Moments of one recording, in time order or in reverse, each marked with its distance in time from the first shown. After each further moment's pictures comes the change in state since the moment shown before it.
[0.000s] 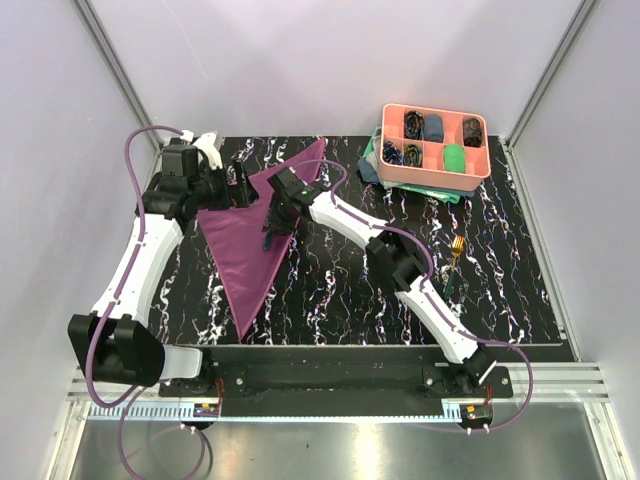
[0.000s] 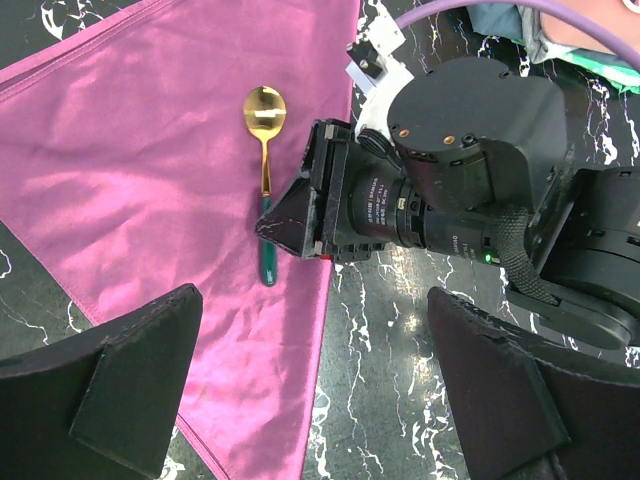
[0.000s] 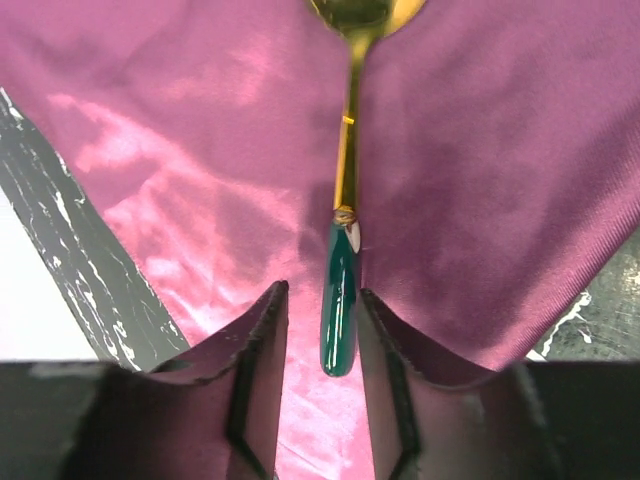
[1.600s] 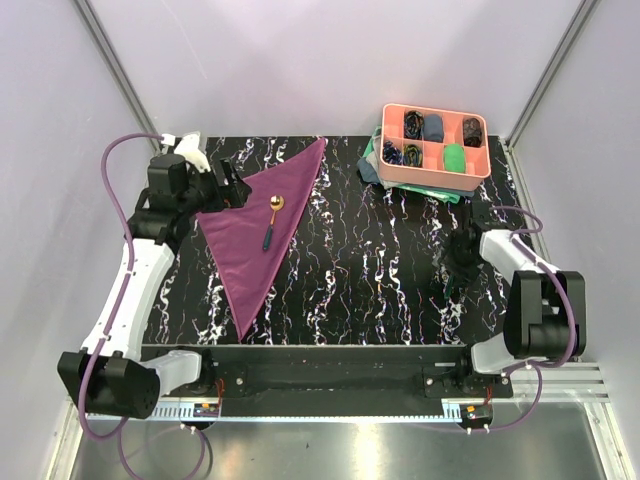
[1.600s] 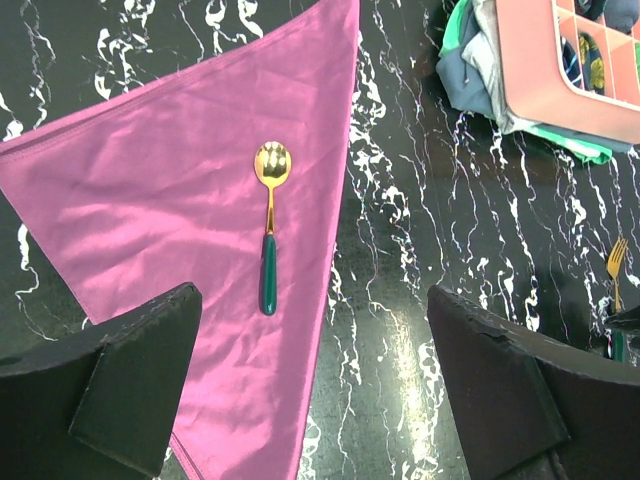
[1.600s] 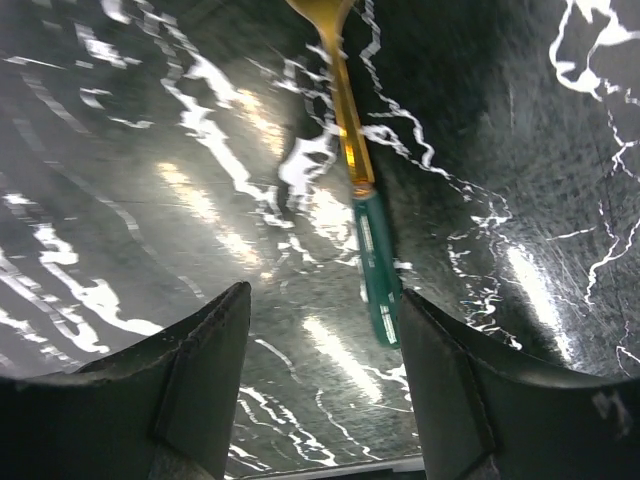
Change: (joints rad) left arm 0.000 -0.167 -0.097 0.113 -0.065 -0.061; right arm -0.818 -1.171 -1.556 0.021 0.104 -0.452
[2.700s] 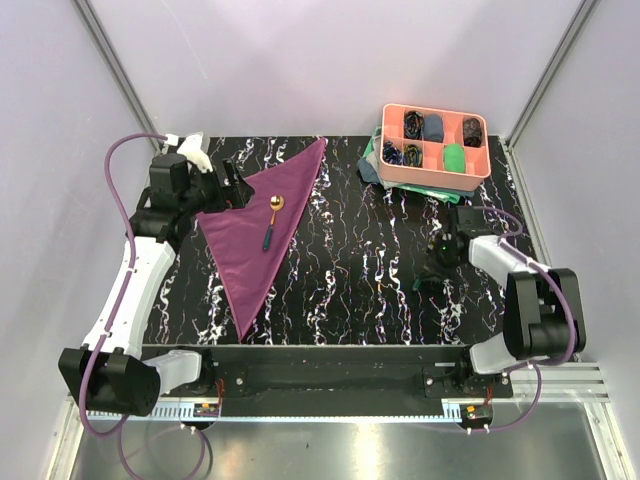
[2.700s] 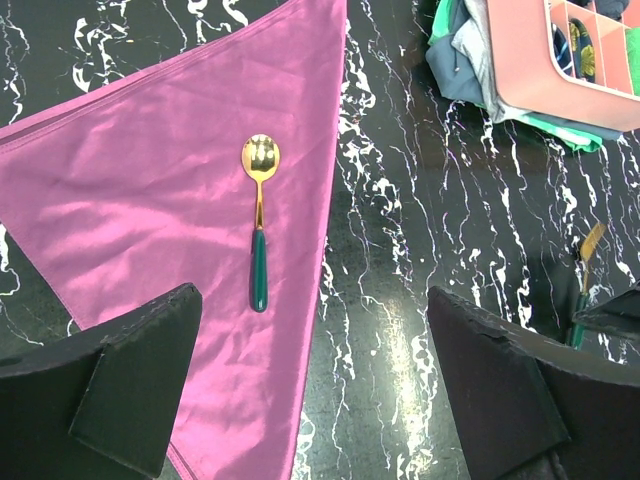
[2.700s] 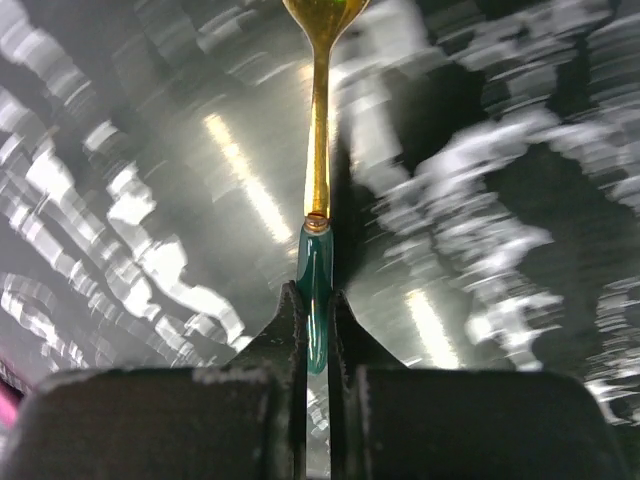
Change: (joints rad) left arm 0.000 0.017 0.000 -0.001 0.035 -0.001; right arm 0.051 0.037 -0.071 0.154 -0.171 -0.011
